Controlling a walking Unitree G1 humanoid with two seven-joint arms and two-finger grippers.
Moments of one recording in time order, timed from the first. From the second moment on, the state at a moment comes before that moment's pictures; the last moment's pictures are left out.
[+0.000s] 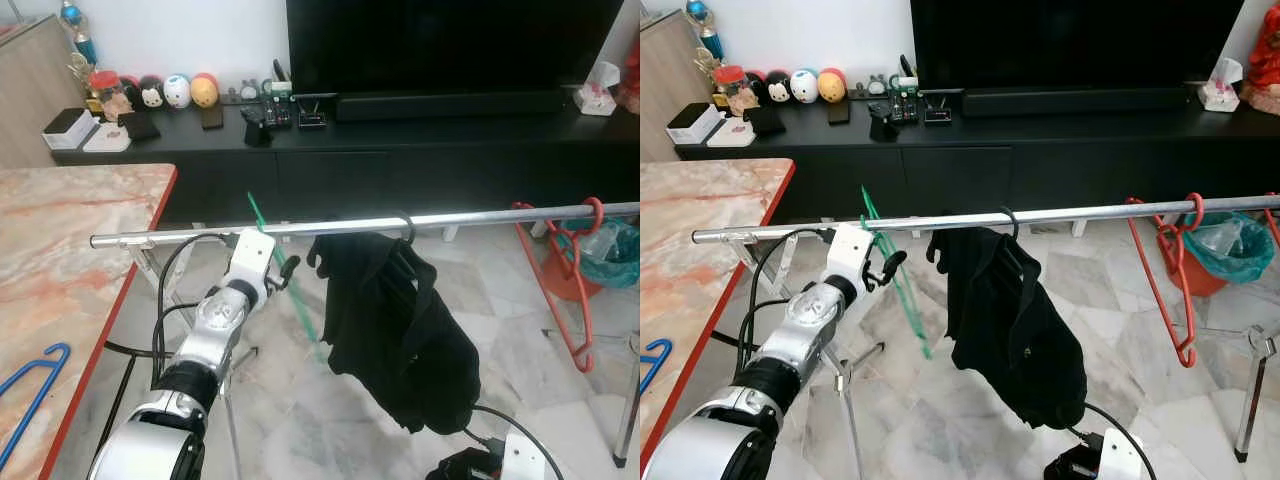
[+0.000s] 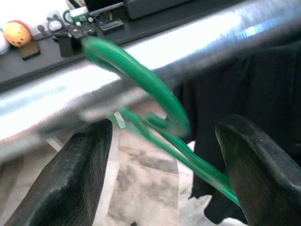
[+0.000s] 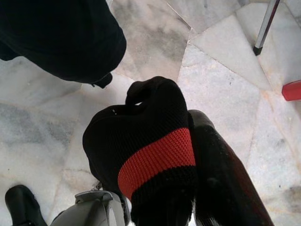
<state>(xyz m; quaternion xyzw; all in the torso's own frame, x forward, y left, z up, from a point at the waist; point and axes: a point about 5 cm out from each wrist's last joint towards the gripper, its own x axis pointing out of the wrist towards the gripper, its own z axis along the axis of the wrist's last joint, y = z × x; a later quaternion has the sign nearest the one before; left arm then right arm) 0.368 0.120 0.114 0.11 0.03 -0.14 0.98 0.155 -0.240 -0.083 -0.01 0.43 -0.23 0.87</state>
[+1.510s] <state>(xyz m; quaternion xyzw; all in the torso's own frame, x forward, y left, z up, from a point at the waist) 0.381 0.131 0.119 0.13 0.06 -0.05 0.99 0.158 -0.237 -0.083 -0.01 0.43 -0.22 0.88</state>
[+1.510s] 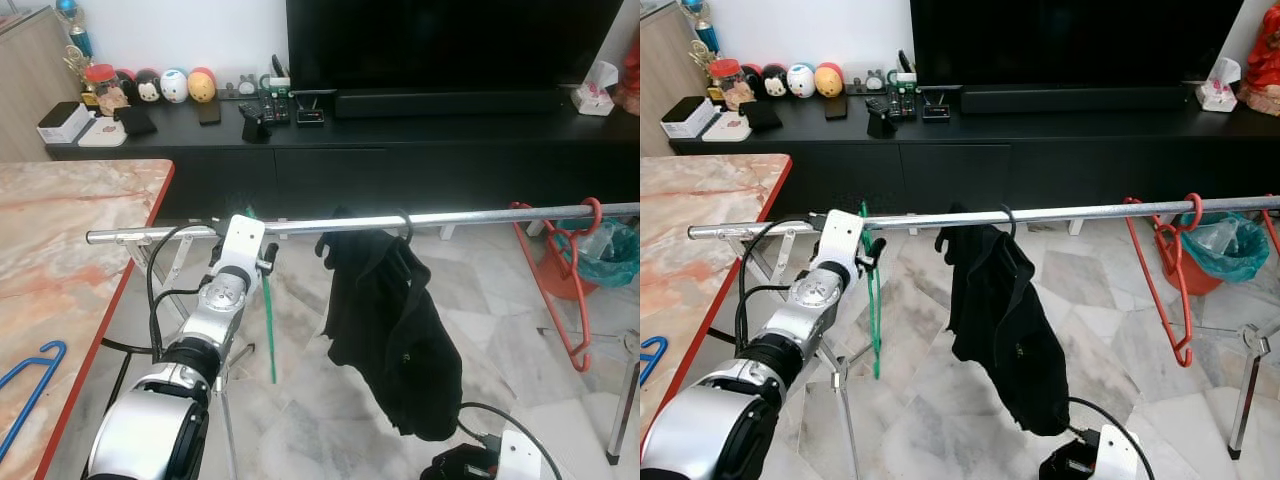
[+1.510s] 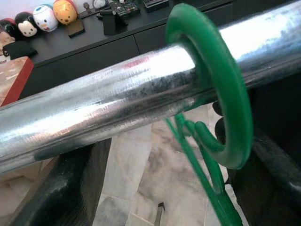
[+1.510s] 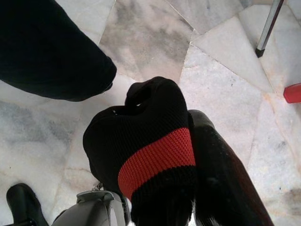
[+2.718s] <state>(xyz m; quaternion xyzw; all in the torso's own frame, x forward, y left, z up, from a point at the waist) 0.379 0.127 0.115 0.11 0.06 -0.07 0.99 0.158 -0.236 -0.083 -0.01 0.43 -0.22 0.88</state>
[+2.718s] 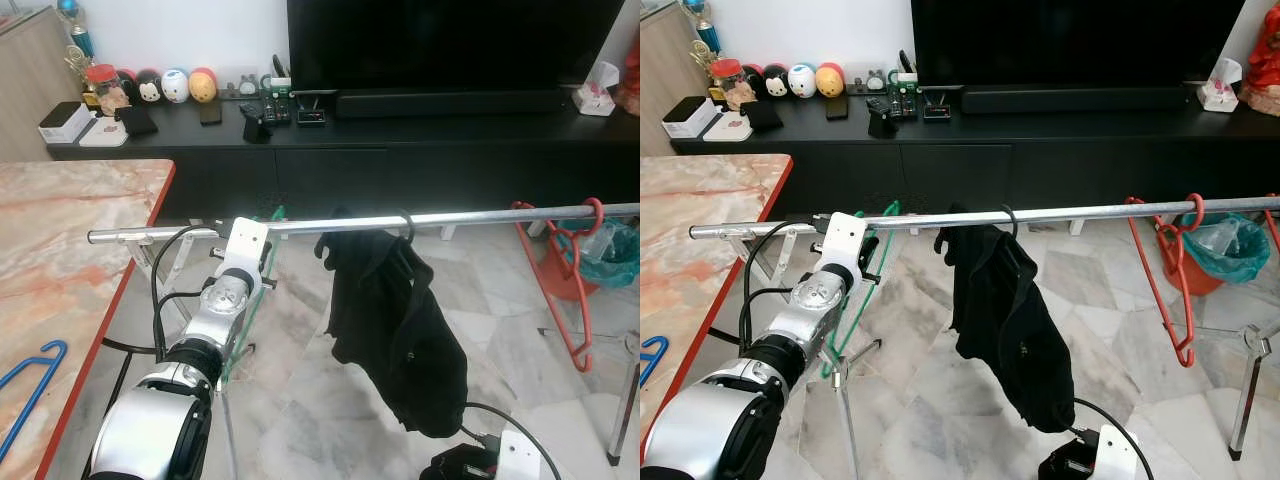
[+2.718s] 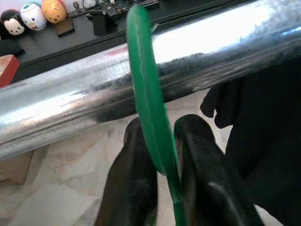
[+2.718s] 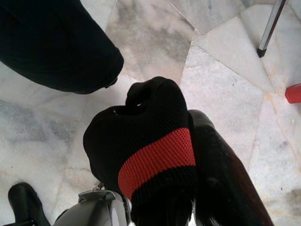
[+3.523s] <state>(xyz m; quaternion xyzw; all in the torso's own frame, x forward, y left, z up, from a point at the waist) 0.376 0.140 0.116 0.10 0.04 -0.05 0.99 0.157 -0.236 -0.083 -0.01 0.43 -0.21 0.88</state>
